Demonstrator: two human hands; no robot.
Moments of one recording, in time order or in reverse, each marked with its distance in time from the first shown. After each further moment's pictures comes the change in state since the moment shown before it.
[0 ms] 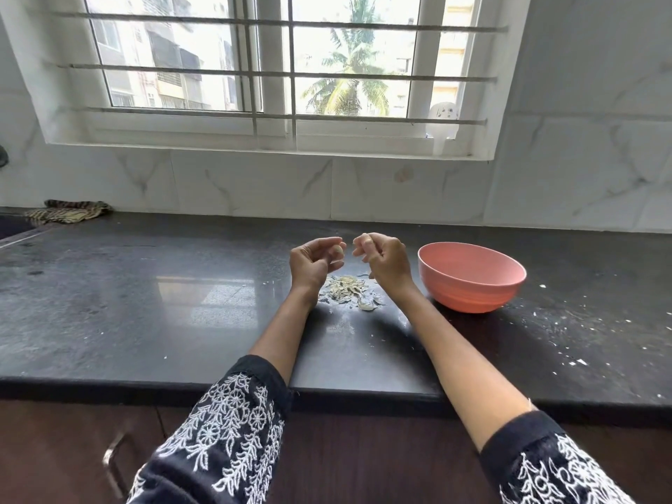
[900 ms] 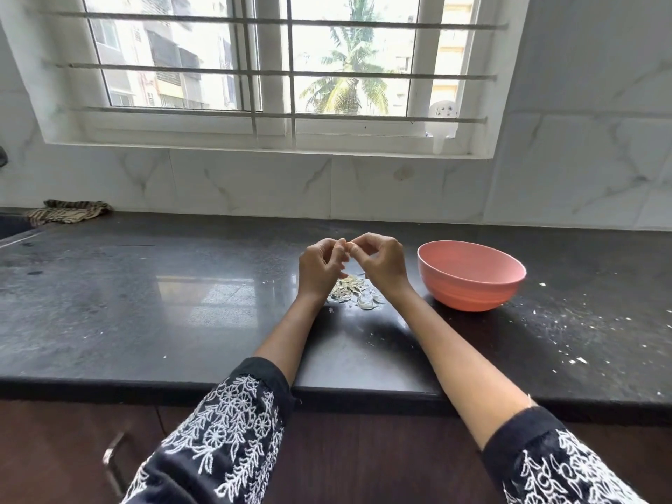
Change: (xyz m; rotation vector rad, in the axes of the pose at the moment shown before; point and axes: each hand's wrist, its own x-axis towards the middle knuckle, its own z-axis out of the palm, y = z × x) left_hand -0.005 -0.005 0.005 0.393 -0.017 0.245; right_hand -0.003 -0.003 0.006 0.001 0.046 -0.073
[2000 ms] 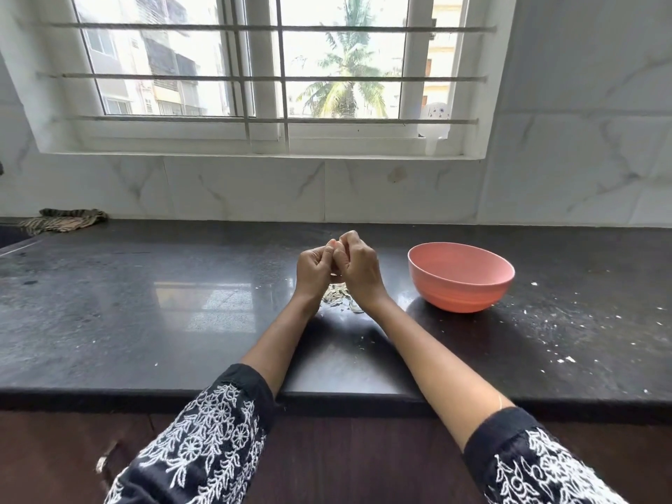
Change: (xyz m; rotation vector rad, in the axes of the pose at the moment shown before) left_hand -0.004 0.012 0.008 -0.302 -0.066 -0.164; right_hand -0.009 -0.011 0.016 -0.050 -0.001 -0.116
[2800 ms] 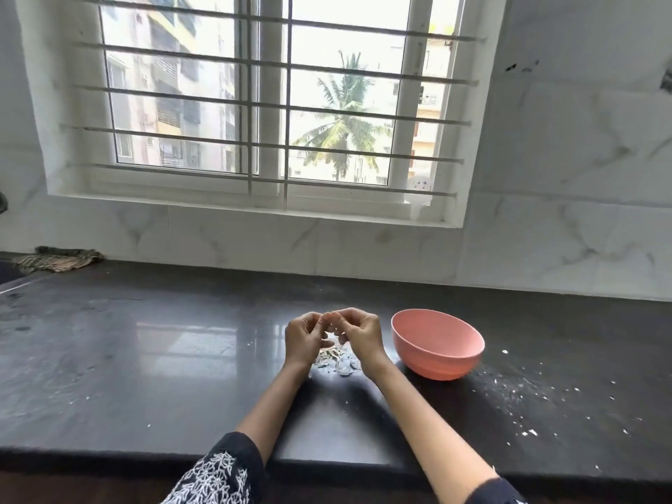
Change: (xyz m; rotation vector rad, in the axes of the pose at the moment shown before) left_hand -0.006 -0.002 -0.005 0.061 0.083 -0.052; right_hand -0.003 -0.008 -0.023 0.517 -0.049 0.455
